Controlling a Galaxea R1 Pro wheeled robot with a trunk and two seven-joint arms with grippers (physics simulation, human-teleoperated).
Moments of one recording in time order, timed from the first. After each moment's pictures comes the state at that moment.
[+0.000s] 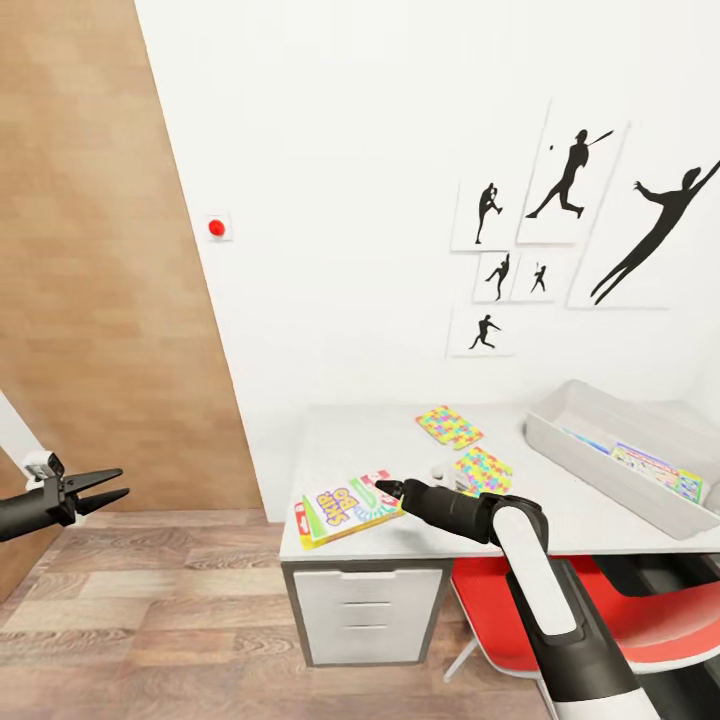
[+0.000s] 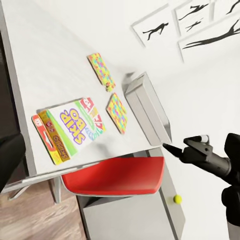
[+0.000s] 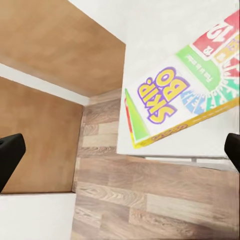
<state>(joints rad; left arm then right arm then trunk) -0.80 0.68 0.15 -0.44 0.29 0.77 -1.57 -0.46 0.03 0.13 -1.51 -0.96 0.95 -0.25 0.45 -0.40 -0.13</state>
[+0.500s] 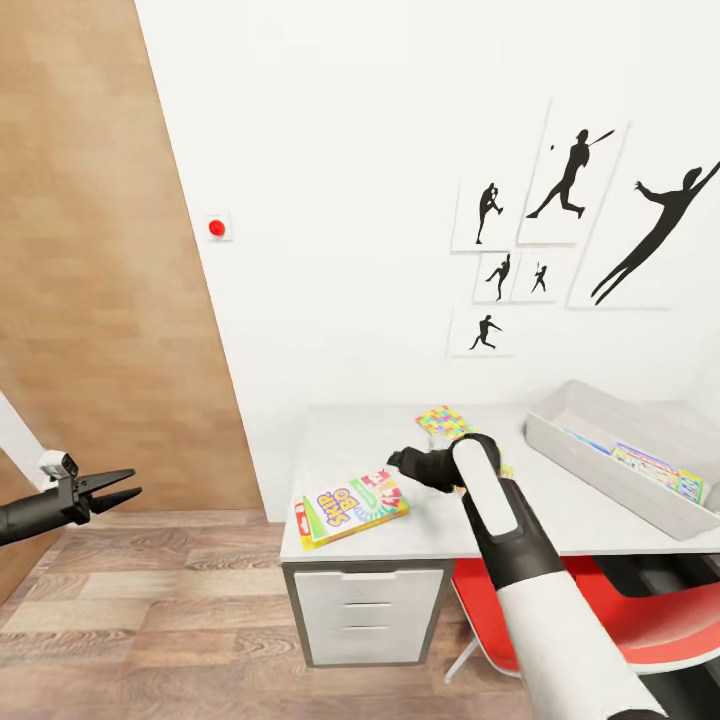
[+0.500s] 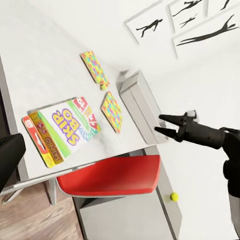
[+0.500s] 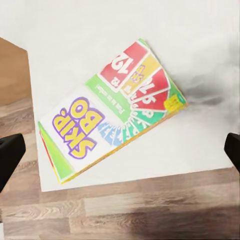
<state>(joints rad) -0.80 0.65 0.15 -0.44 0.29 0.75 -1.57 -0.74 0.13 0.13 -1.23 -0.97 0.96 -0.75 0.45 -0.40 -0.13</state>
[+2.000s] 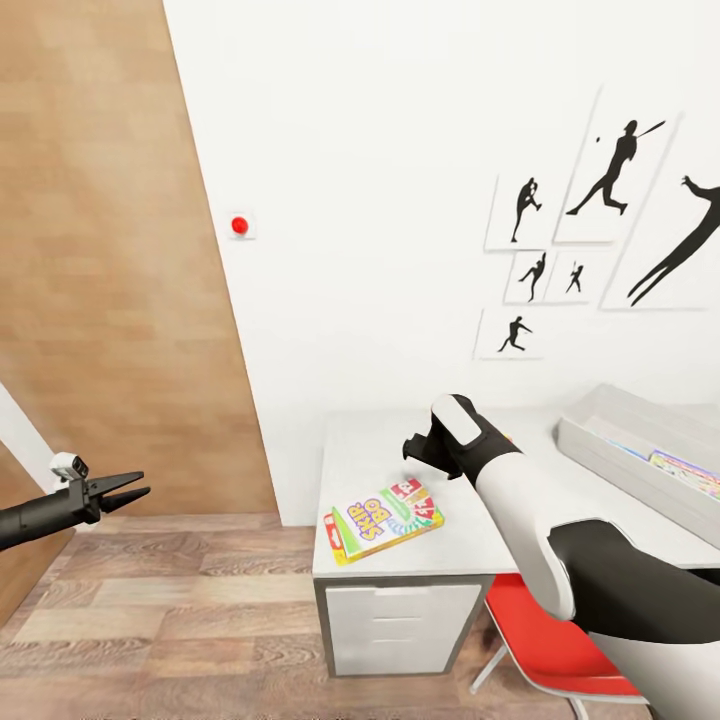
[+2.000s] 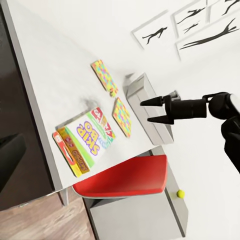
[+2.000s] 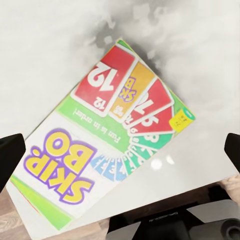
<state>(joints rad) -0.80 0.62 0.15 -0.44 0.28 0.70 -1.57 -1.19 0.14 0.12 -0.40 -0.96 0.79 -0.80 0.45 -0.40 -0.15</state>
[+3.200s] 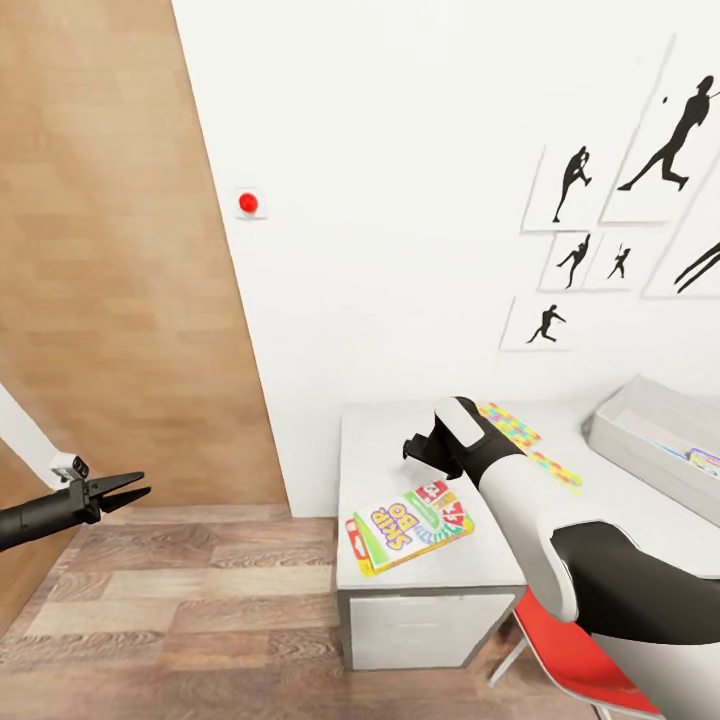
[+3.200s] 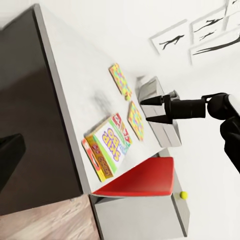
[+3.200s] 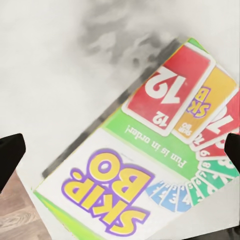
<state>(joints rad) -0.80 0.62 0.15 -0.44 0.28 0.70 -1.57 -1.18 0.13 0.12 -0.40 -0.96 0.78 -0.75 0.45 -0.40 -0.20</state>
